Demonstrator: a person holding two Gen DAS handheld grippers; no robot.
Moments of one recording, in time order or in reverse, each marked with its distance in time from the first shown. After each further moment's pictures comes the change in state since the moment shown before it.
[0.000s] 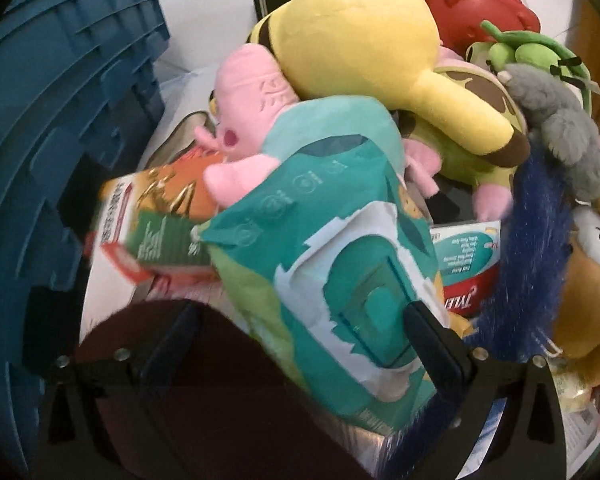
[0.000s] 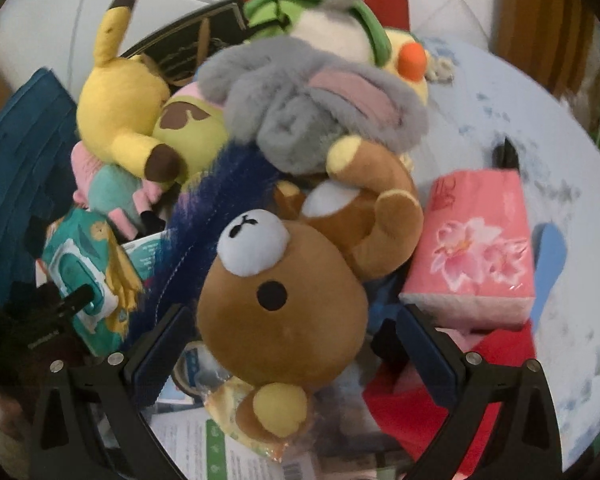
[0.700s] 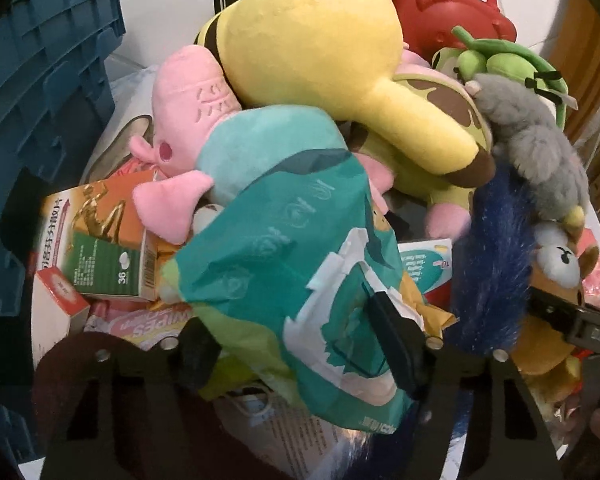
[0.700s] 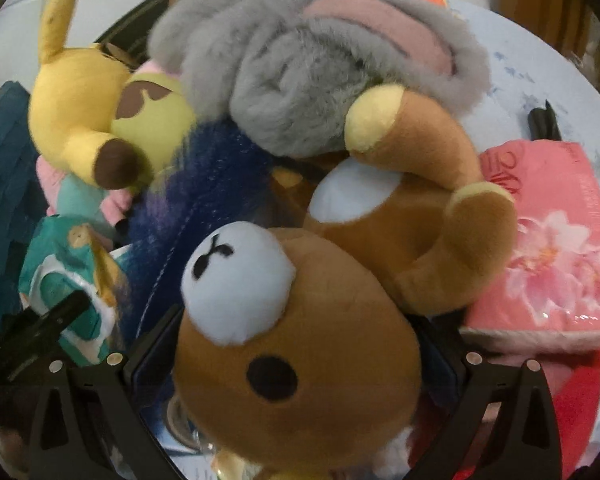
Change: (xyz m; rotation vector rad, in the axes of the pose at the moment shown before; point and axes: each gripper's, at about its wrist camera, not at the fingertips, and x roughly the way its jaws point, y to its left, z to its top) left arm 0.020 -0.009 0.029 0.001 0.017 -0.169; right arm 0.067 0.002 0.018 0.076 0.090 0.015
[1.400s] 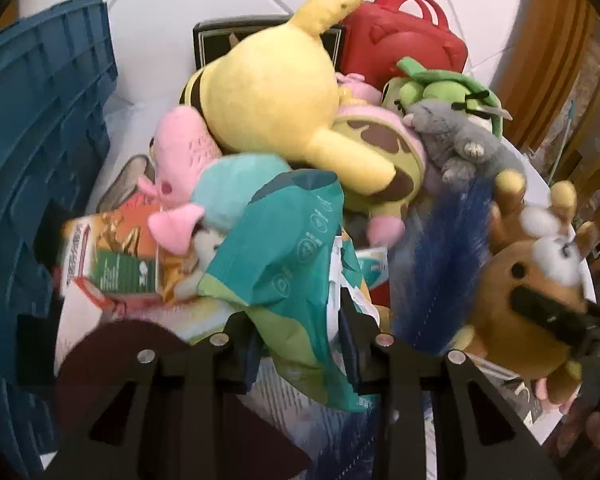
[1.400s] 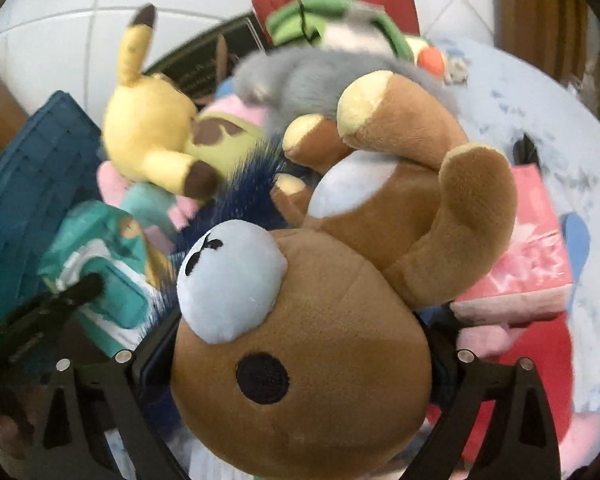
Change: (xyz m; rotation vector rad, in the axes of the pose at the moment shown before) left arm -0.068 -0.012 -0.022 0.050 -0.091 -0.077; right arm -0.081 0.025 -0.038 -0.058 -0.168 0.075
